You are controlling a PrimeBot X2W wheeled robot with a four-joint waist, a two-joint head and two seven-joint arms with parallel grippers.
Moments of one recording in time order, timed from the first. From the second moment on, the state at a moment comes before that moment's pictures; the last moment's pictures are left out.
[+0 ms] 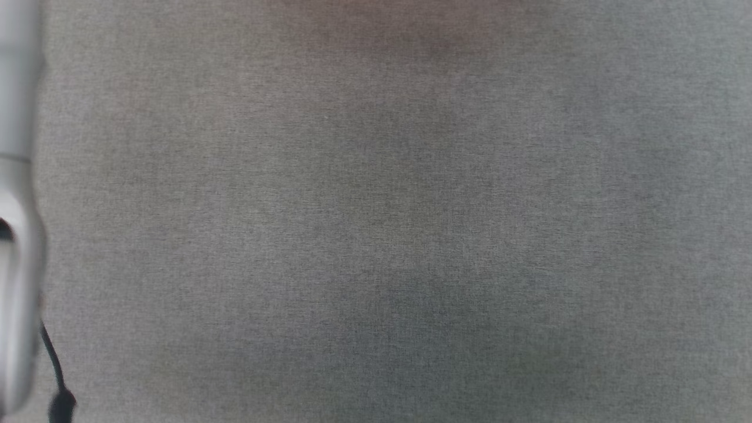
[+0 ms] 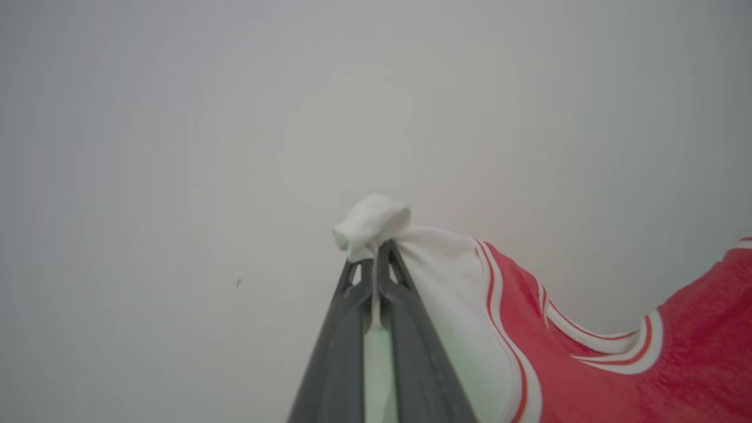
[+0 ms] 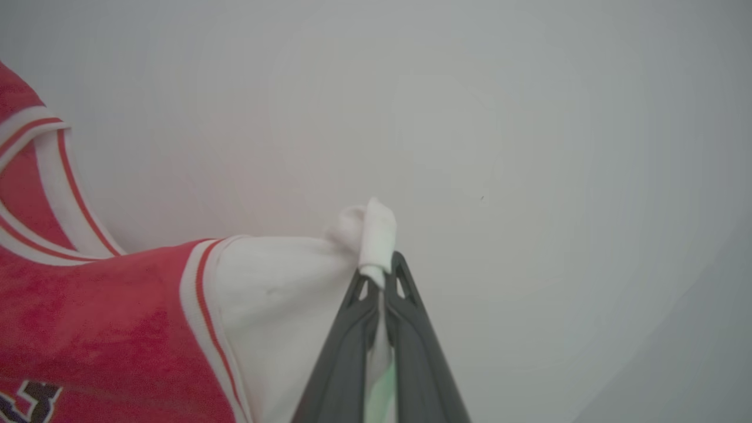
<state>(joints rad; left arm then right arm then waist) -1.64 0.29 -0.41 0.96 -0.38 -0.11 -0.23 -1.56 -0.36 0.32 0.94 0.14 0.13 -0.14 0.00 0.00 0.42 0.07</state>
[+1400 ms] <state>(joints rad) -0.37 0.66 -0.58 0.21 -0.94 0.15 0.39 -0.29 -0.86 0.45 -0.04 0.85 0.13 0.51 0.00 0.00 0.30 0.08</state>
